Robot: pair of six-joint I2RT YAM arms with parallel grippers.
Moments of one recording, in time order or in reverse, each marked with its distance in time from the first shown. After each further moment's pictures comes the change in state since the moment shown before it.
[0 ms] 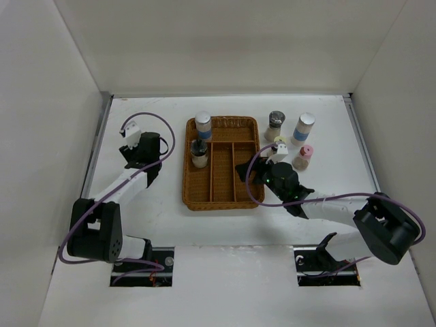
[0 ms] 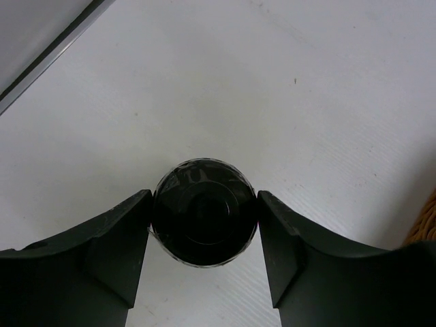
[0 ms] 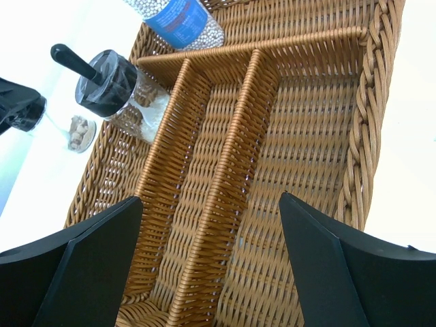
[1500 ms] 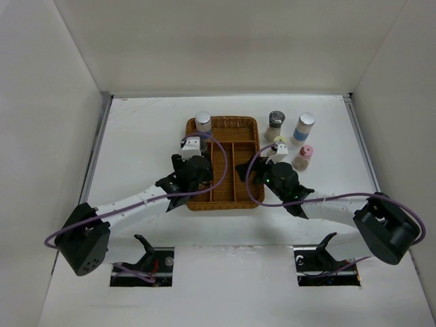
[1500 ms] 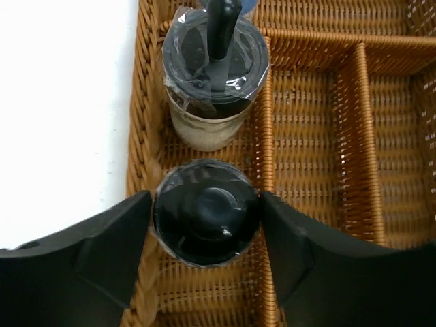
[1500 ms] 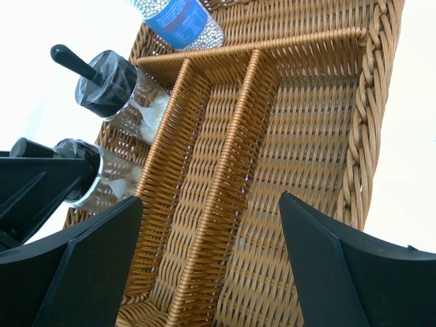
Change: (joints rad) left arm -0.619 -0.103 -0.032 -0.058 0.051 -0.003; right arm 0.000 0.000 0.000 0.000 0.001 -0.002
